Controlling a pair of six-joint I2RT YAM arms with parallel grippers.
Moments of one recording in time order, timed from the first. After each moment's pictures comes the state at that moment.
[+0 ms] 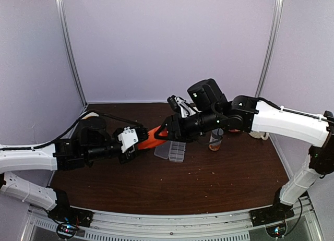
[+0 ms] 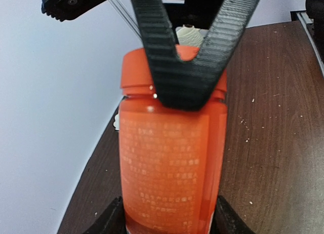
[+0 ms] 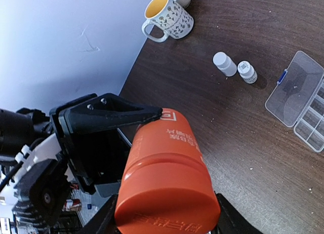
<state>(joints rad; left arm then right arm) -1.01 1.10 0.71 0.08 -0.07 0.56 1.03 1.57 1.46 -0.48 -0.24 0.79</state>
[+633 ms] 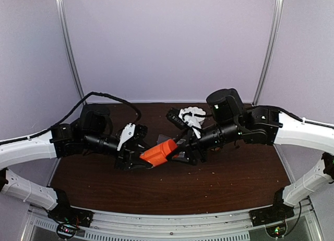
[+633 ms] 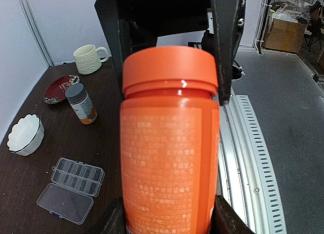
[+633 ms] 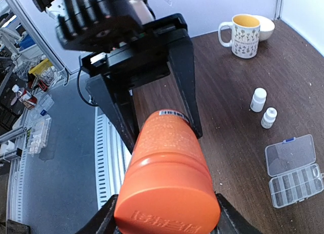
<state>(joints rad) -0.94 1.14 0.89 -0.24 0.55 0.35 1.08 1.38 1.27 -0.46 -0.35 0.06</state>
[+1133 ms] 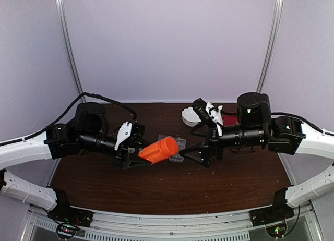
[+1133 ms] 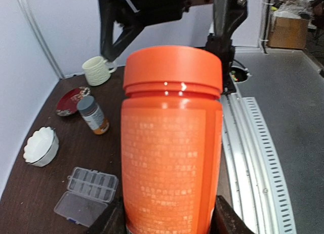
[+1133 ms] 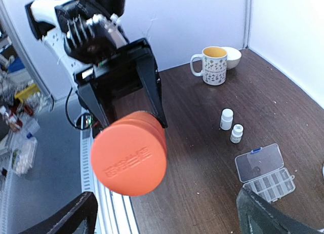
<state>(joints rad) -0.96 1.10 0.90 -0.25 0.53 0.38 1.10 1.14 1.07 -0.30 -0.21 0.06</state>
